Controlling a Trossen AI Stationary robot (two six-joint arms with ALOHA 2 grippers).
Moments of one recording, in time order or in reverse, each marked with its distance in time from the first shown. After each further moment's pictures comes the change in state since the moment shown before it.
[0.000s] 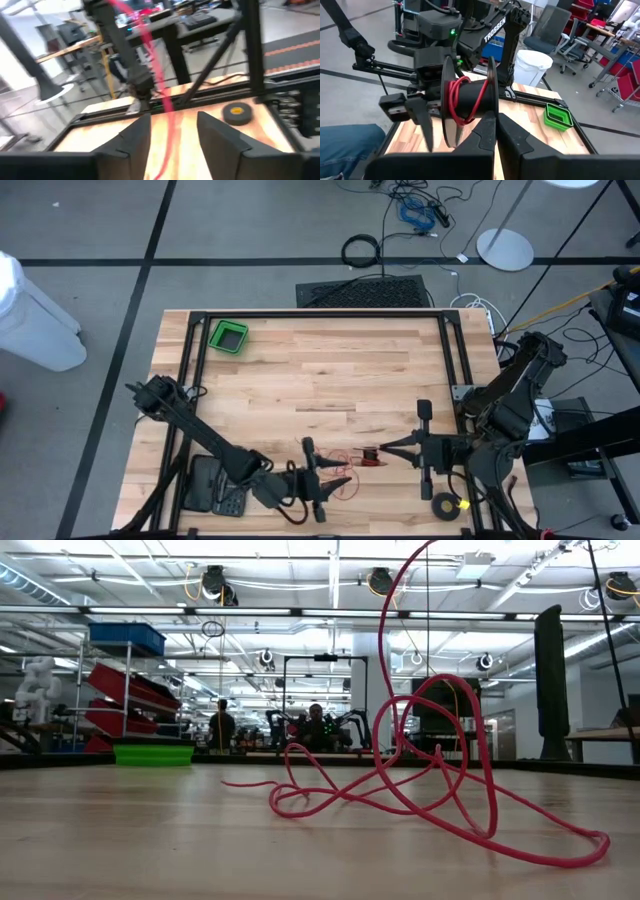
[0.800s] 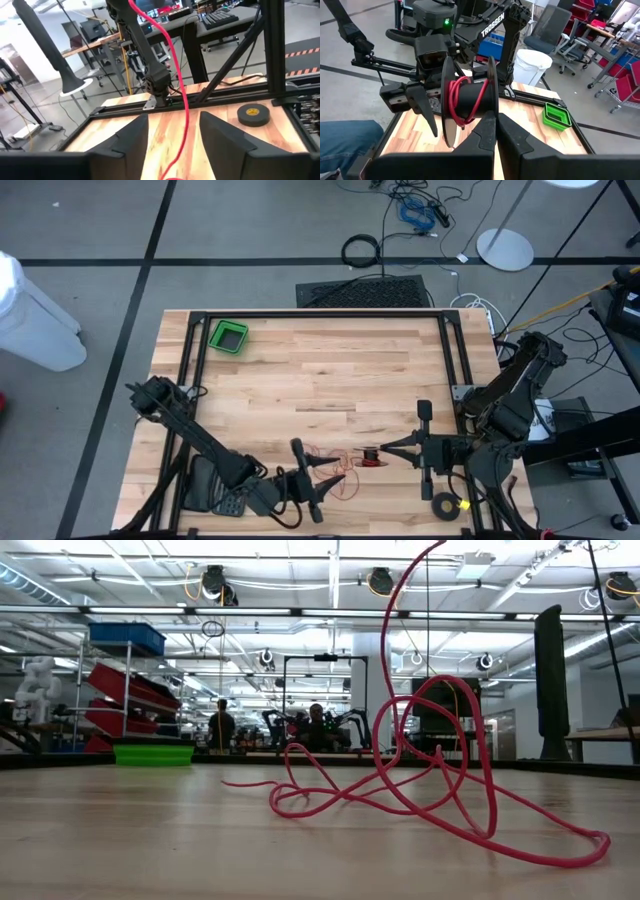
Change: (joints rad) left arm -0.048 -0.011 0.000 -0.002 -0.149 -0.008; right arm 0.000 0.000 0.000 -0.014 0.000 -0.008
